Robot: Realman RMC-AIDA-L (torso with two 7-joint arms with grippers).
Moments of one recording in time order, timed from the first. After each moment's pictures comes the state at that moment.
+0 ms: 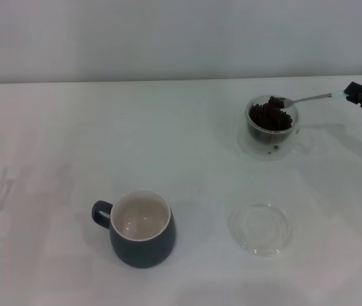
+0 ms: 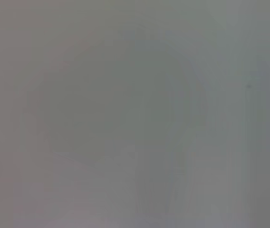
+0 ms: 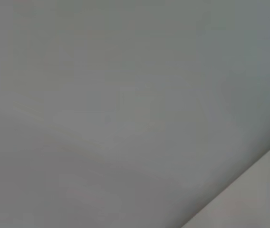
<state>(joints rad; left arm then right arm) -0.33 -2.08 2.79 0.07 -1.33 1.37 -0.15 0.41 1.96 -0.62 -0.50 -1.61 -1.17 2.20</state>
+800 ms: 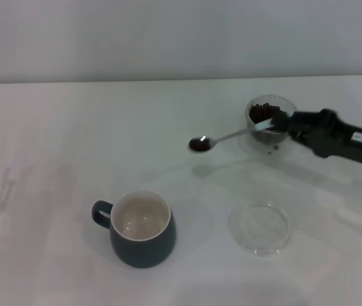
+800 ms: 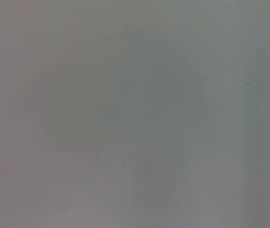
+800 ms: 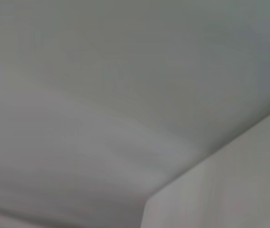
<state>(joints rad) -0.33 -2.08 2.79 0.08 -1.33 1.36 -0.15 0.43 2.01 -0.78 -0.49 -1.60 -1.42 2.20</state>
